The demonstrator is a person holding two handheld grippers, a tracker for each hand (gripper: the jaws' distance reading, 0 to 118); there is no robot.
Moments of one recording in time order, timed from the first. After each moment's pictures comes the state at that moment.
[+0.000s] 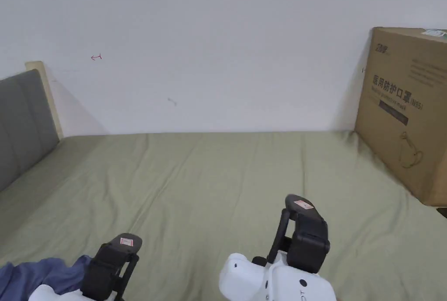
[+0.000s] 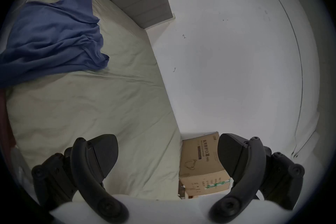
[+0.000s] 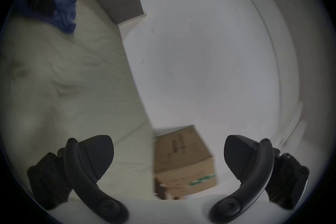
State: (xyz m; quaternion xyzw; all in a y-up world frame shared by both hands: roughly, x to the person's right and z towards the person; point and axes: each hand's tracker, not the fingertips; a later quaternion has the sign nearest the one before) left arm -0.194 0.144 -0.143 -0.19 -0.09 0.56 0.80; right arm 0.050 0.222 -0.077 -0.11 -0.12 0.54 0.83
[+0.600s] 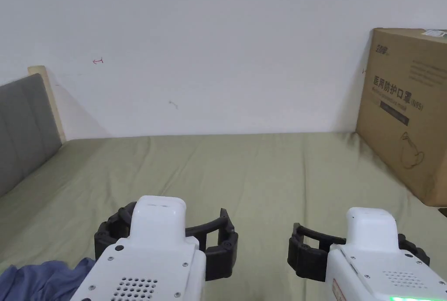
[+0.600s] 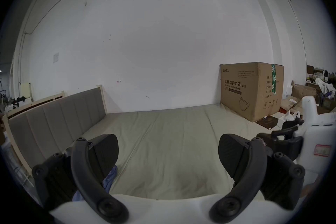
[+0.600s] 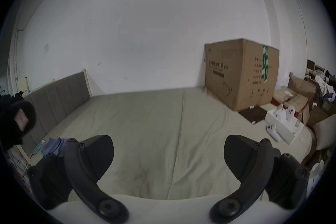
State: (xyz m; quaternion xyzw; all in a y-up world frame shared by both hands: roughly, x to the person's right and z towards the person) left arm -0.088 0.251 -0.102 -0.06 -0.16 -0.05 0.98; right arm 0.177 0.220 -0.045 -0.12 -0.15 -0.05 0.98
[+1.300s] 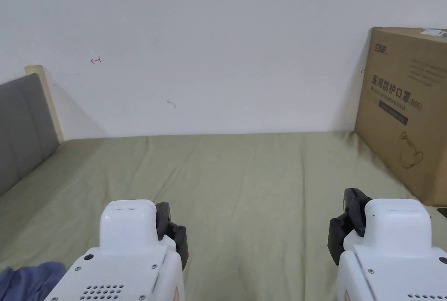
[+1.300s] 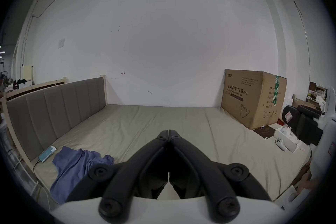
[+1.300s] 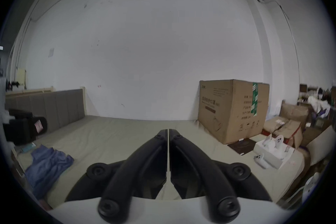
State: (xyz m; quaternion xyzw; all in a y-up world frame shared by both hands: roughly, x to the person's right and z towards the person) left arm -0.107 0.255 -0.103 -0.07 -0.15 0.00 0.99; right arm 0.162 0.251 -0.020 -0.01 -0.17 0.00 0.99
